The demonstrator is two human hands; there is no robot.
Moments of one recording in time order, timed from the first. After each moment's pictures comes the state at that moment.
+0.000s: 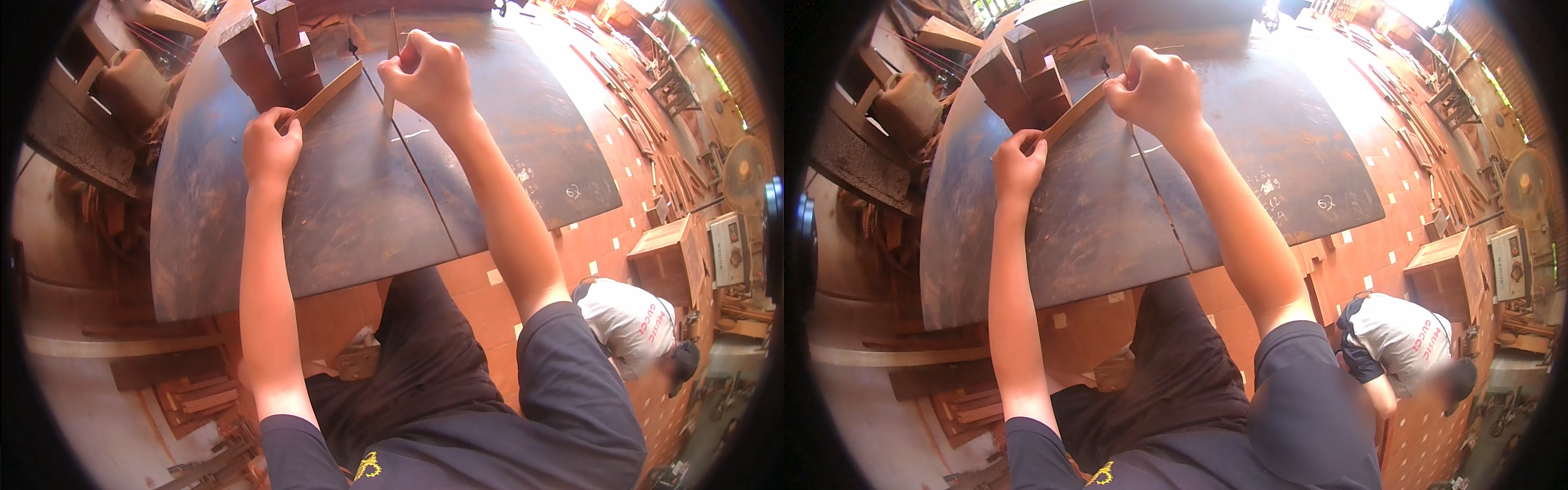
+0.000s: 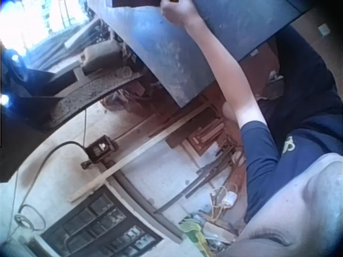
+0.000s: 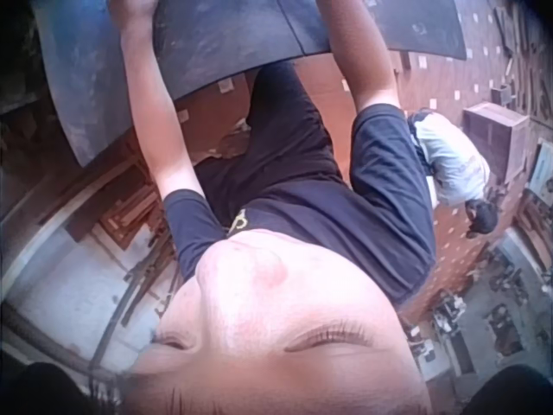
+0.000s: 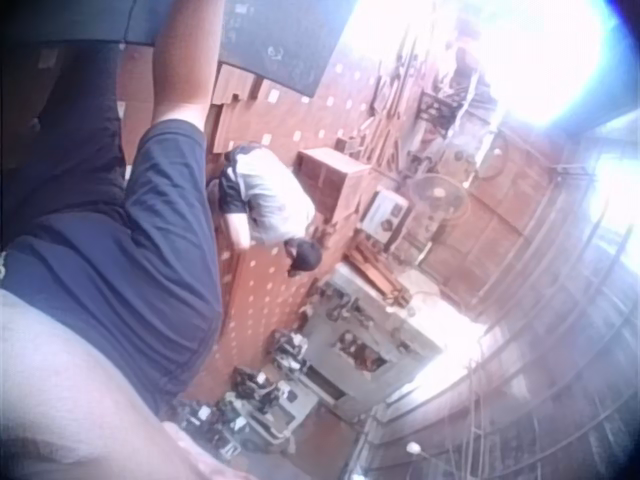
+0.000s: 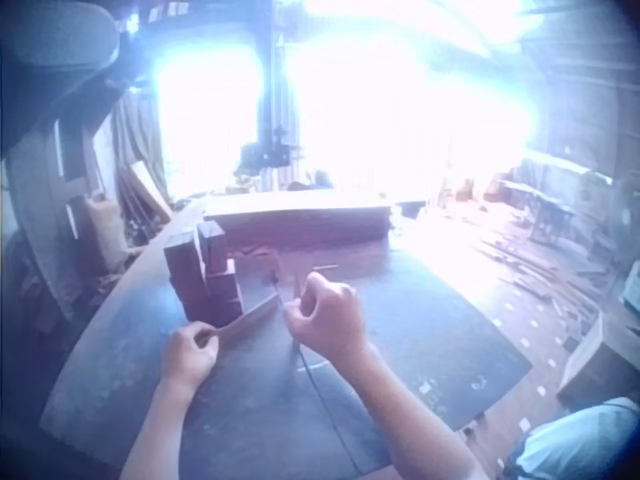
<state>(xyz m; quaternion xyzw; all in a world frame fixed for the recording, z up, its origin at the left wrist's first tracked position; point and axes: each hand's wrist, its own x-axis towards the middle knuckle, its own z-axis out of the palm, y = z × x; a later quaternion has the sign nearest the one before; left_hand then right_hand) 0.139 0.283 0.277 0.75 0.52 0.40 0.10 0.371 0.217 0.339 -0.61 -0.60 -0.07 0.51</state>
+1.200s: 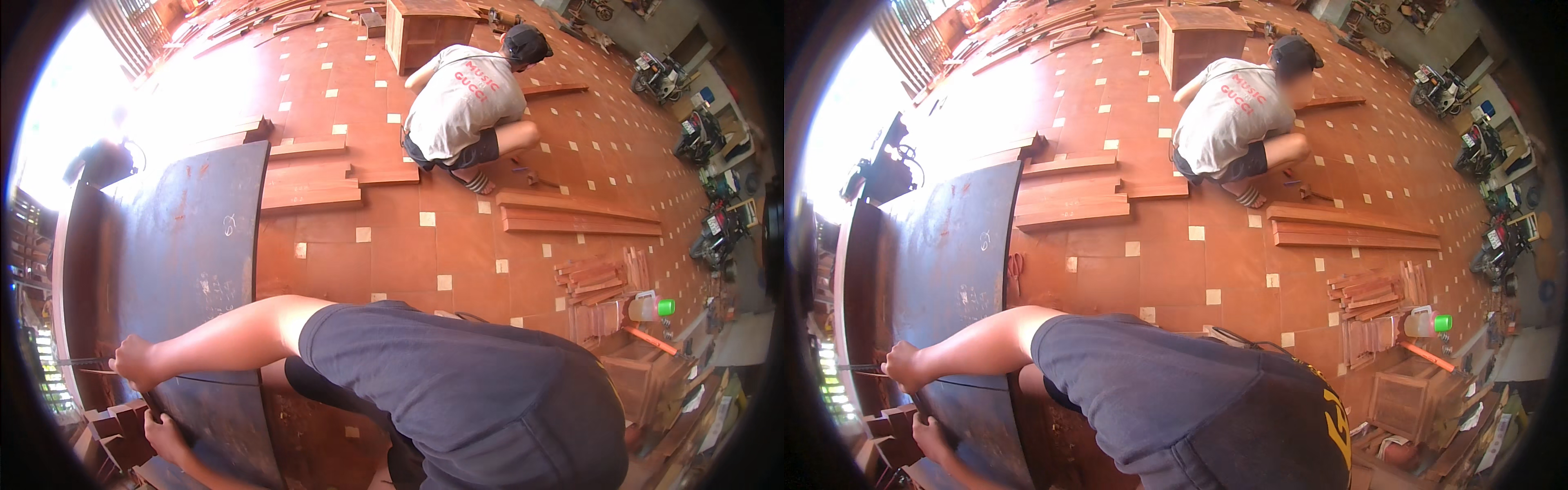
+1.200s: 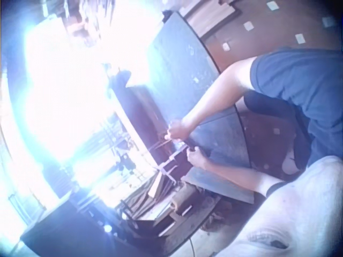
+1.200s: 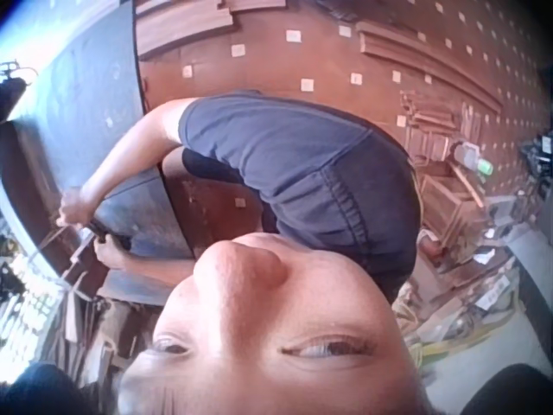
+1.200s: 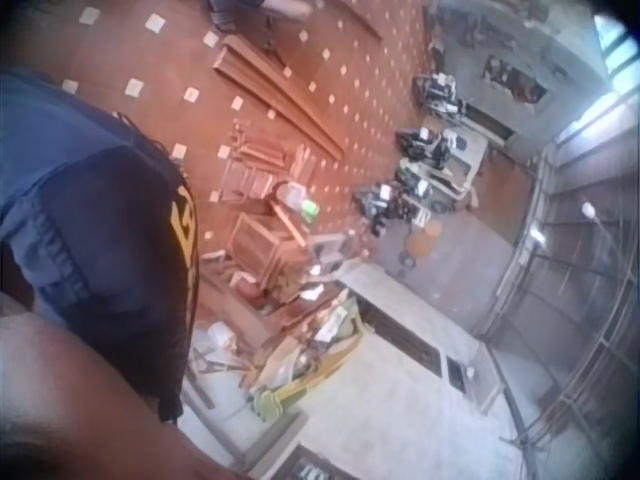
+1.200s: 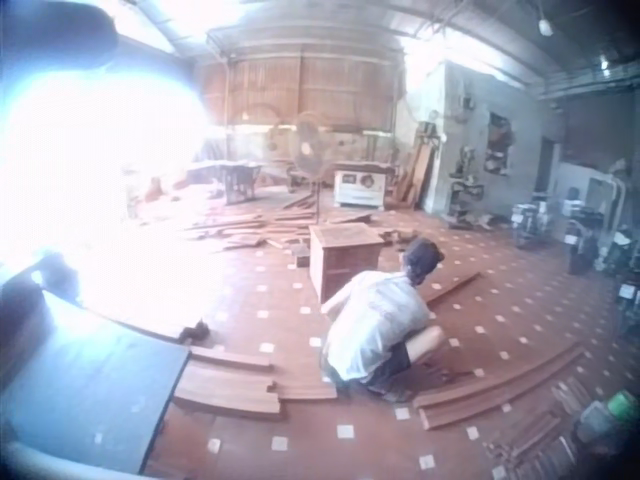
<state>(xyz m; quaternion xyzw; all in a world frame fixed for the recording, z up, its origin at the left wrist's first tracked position) 0.204 0.313 0.295 0.89 0.45 0.08 -0.07 0.386 0.274 0.275 -0.68 -0.59 -0.04 0.44</state>
